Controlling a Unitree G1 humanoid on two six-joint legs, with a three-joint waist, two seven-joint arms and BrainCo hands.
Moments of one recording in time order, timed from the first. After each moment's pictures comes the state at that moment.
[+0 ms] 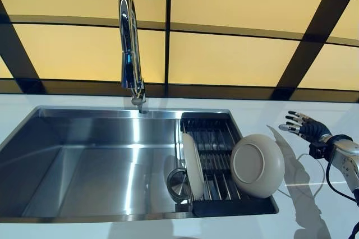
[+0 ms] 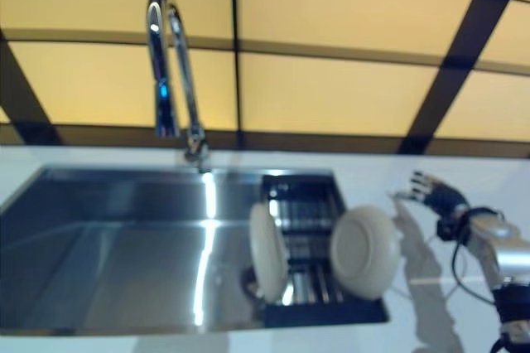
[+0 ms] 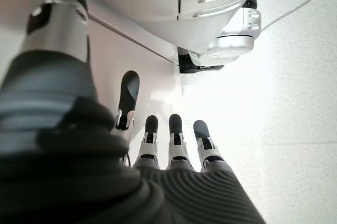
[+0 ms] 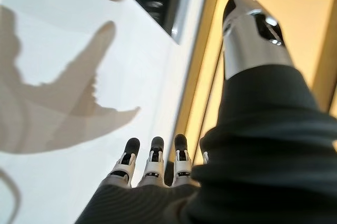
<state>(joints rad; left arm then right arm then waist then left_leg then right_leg) 0.11 0.31 -0.17 1.24 -0.18 -0.09 -0.04 -0.38 -0.90 -0.07 0.35 0.52 0.47 0.31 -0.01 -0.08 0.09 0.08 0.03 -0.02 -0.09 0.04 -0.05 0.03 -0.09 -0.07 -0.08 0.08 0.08</state>
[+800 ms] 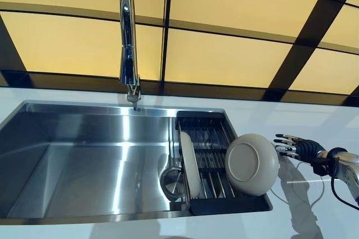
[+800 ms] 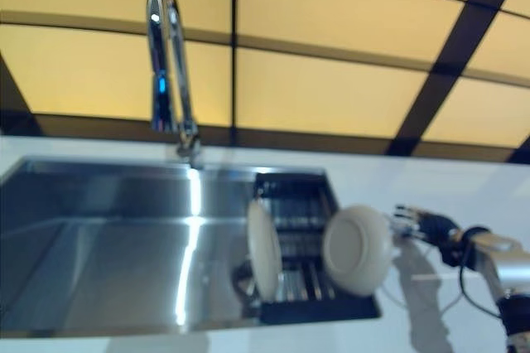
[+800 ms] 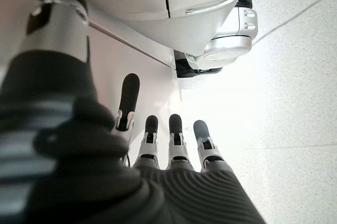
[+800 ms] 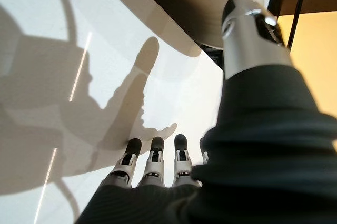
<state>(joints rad) 0.11 0.35 -0.17 1.24 -0.17 -0.09 -0.04 -0.31 -0.92 -0.07 0.36 0.45 0.55 0.58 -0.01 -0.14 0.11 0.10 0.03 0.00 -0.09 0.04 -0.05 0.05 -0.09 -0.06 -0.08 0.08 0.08</state>
